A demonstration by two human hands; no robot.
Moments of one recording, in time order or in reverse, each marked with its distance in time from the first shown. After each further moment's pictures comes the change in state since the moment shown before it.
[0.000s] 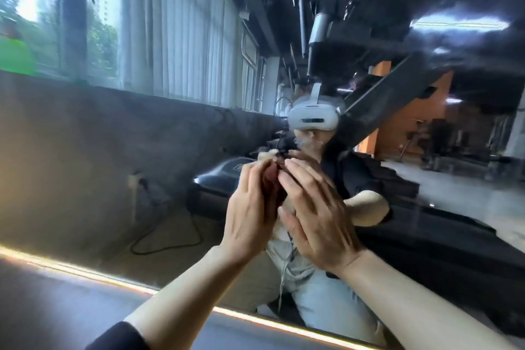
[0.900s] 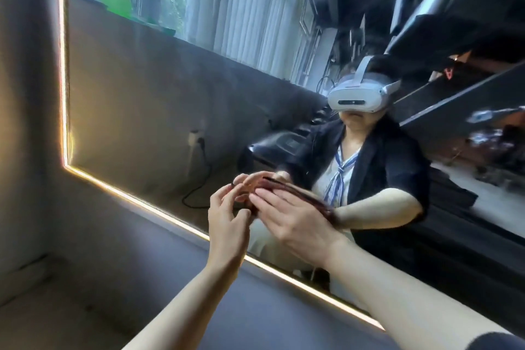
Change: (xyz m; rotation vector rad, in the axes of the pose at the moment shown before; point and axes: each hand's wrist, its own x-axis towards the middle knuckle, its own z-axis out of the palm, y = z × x) left_hand -0.085 -0.101 -0.160 -0.191 0.202 -0.952; right_hand 0.026 -0.115 0.179 -0.220 -0.402 -0.595
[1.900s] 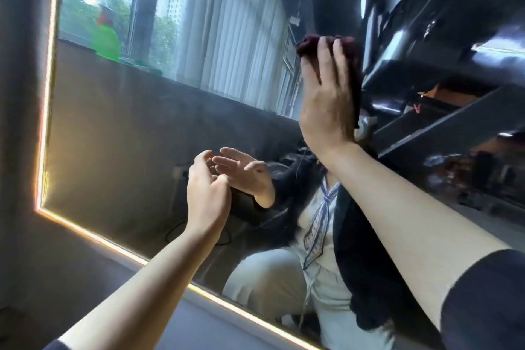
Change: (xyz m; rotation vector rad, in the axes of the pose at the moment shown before) left_hand 0.073 0.085 0.008 0.087 0.098 0.161; right_hand 0.104 0.183 -0.089 -0.157 0.507 0.801
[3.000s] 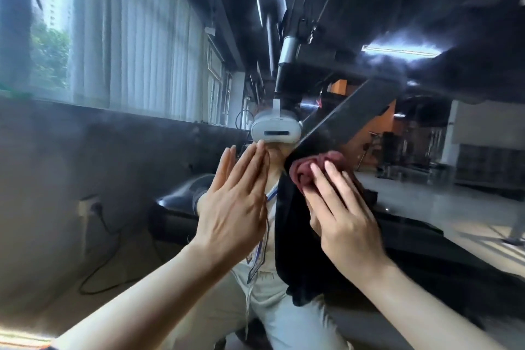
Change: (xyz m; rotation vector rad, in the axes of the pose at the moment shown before) left_hand -0.090 0.067 0.163 0.792 -0.210 1.231; right_hand -0.190 0.165 -0.155 -0.249 -0.252 -0.100
